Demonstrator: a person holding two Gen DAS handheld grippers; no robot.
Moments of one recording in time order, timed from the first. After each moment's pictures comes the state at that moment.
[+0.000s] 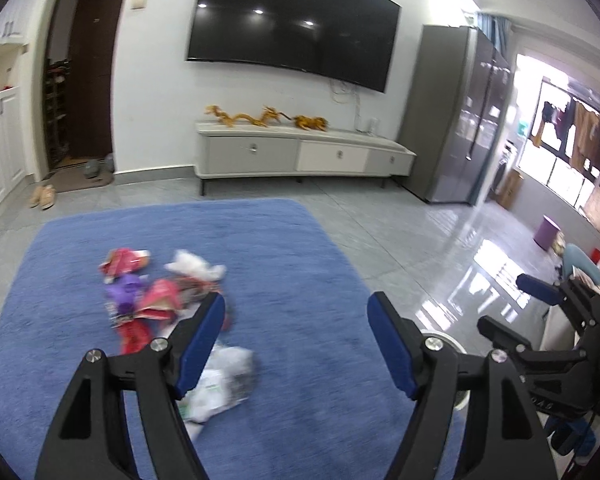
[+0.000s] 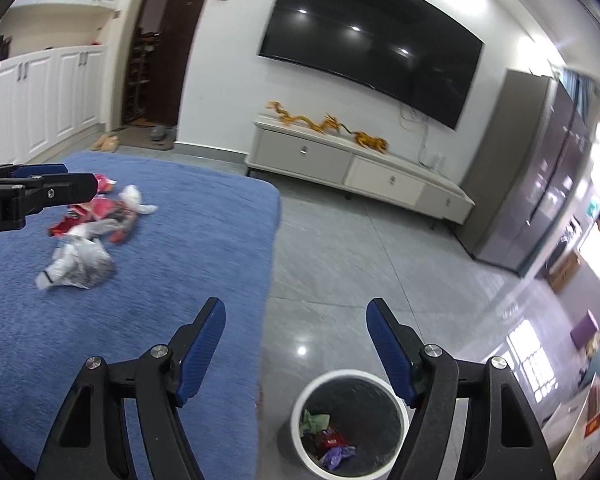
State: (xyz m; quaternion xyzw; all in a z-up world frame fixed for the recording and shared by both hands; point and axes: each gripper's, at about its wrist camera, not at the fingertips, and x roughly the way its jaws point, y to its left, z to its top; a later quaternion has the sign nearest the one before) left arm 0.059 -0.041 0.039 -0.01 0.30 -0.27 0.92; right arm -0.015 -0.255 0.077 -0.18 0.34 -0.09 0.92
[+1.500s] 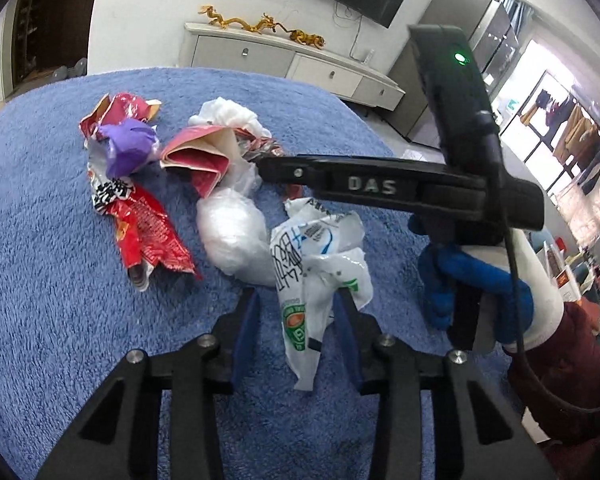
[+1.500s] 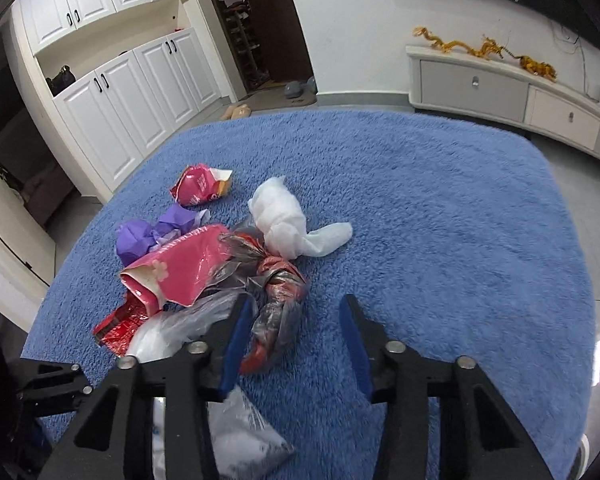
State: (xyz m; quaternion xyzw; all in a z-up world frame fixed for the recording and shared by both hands) left arm 0.127 0.010 -0.084 -0.03 0.45 -0.33 0.83; right arm 0.197 -0.169 -0.048 -0.01 0.47 0.17 0.87
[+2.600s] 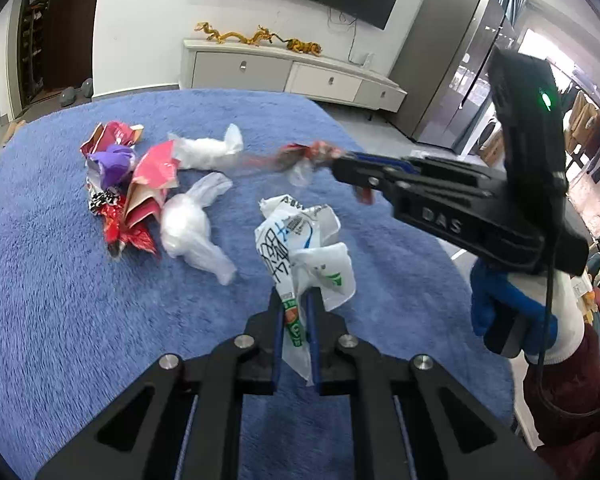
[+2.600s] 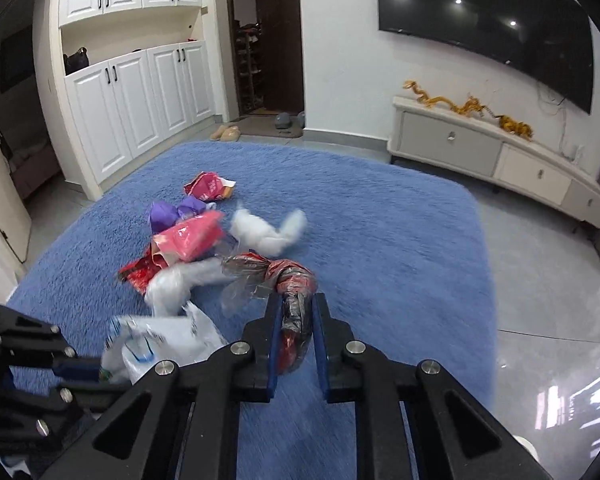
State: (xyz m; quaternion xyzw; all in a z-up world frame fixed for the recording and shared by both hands) left arm 0.093 -0.024 -0.060 -0.01 0.43 -0.32 0.85; right arm 0.103 -0.198 0.010 -0.09 0.39 0.12 0.91
